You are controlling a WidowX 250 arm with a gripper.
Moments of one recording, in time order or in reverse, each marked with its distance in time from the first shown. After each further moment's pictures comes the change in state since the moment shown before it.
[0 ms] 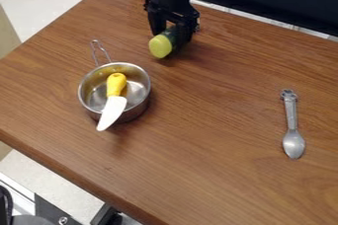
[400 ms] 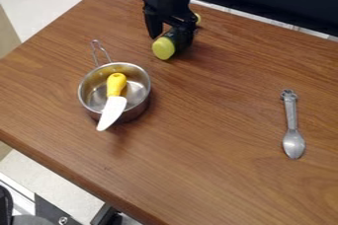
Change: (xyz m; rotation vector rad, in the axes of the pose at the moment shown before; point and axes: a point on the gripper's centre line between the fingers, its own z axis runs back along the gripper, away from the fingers) arm 0.000 -0.003 -0.008 0.015 0.004 -0.014
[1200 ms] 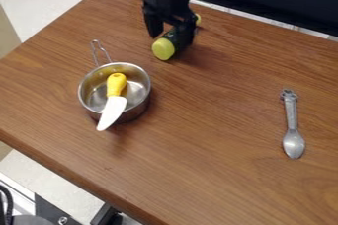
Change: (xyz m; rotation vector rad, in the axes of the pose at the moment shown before) arm -0.002 -0.012 0.018 -0.018 -0.039 -0.021
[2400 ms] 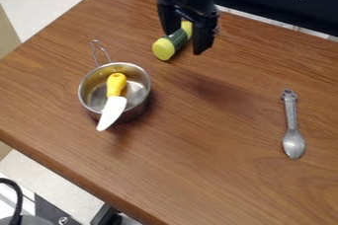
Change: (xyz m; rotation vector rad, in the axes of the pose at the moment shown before) arm -0.047 -0.050 0.063 -0.025 -0.003 -0.131
